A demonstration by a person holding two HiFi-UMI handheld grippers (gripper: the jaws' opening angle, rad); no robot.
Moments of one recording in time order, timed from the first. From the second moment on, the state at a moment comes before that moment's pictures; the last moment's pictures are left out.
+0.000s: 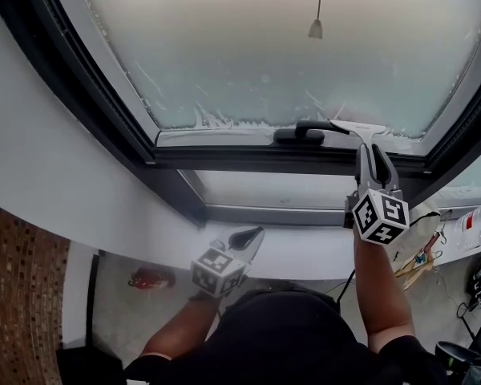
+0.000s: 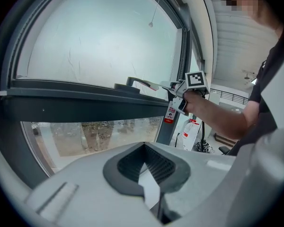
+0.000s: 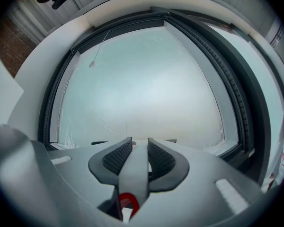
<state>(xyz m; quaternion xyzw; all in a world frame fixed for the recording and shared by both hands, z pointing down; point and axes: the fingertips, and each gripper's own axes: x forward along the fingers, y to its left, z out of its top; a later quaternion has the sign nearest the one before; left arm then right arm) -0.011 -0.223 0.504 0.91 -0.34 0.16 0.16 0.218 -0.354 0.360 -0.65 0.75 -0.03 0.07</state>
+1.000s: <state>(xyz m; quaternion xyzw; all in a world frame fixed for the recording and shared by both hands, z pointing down) -0.021 -0.182 0.497 0.88 -0.42 0.15 0.17 0.203 -0.309 0.299 -0.59 0.80 0.04 0.14</state>
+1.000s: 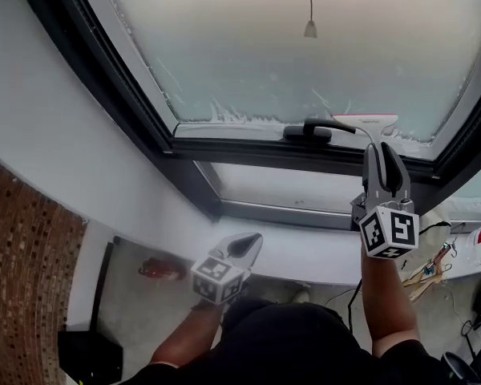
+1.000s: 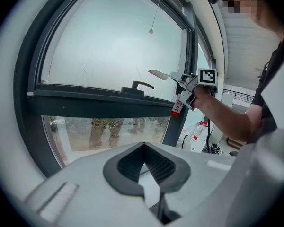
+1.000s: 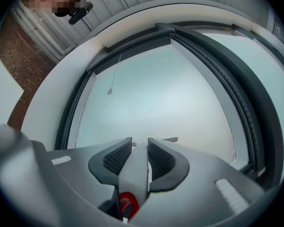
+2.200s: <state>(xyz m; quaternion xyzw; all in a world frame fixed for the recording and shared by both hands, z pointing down) -0.133 -0.218 0.479 0.92 -0.34 0.13 0.14 0.087 -0.331 -0.072 -0.61 0.70 0.25 0.27</state>
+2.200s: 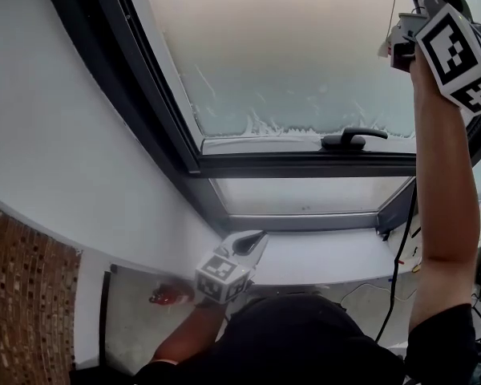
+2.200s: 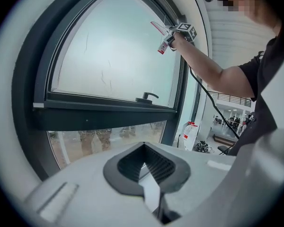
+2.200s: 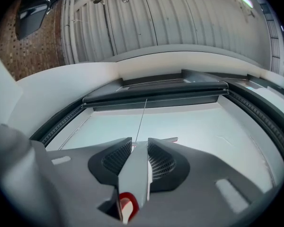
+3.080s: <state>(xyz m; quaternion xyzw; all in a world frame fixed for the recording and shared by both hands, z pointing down) -0.140 -0.212 0.493 0.92 -0.33 0.14 0.16 0.074 -0.350 0.085 -0.63 0.73 0.20 0.18</state>
